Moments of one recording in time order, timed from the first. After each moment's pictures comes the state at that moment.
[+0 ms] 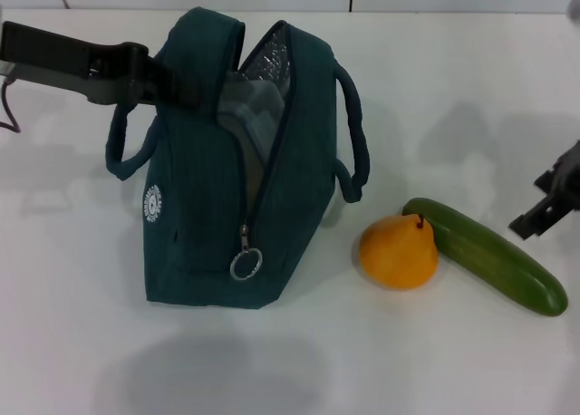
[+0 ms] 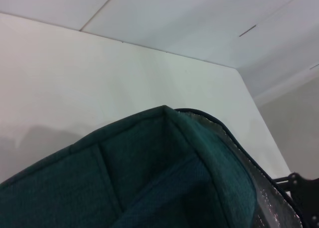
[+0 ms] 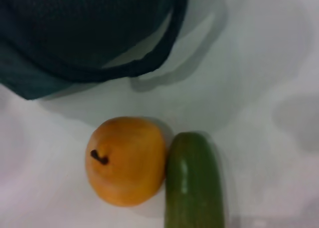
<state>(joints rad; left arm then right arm) -0.66 -1.92 0.75 1.00 2.13 1.78 -2.60 0.84 1.94 -1.20 -1.07 -2.51 -1.74 2.32</state>
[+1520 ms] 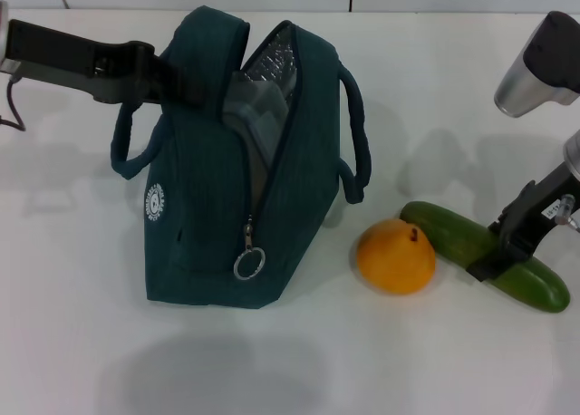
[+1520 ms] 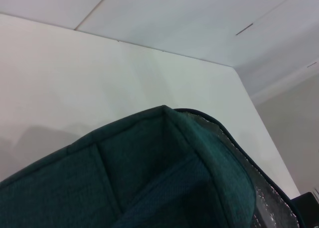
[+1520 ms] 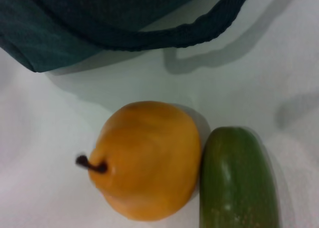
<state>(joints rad) -0.67 -1.93 0.75 1.00 2.14 1.78 -2.60 0.82 2.02 -1.32 -0.92 -2.50 -1.55 2.24</state>
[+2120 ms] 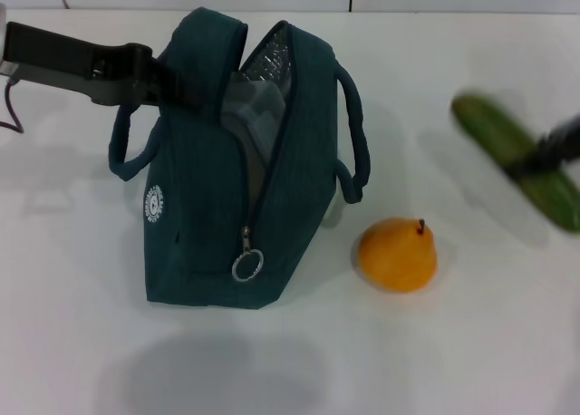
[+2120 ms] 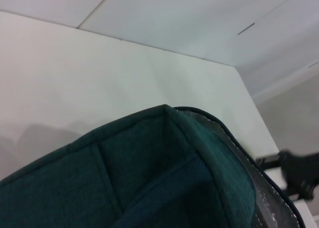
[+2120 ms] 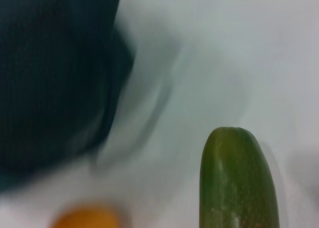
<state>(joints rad) -0.66 -1.93 0.75 1.00 2.14 1.78 -2.60 0.82 1.94 -0.92 -0.95 -2.48 -1.61 2.24</state>
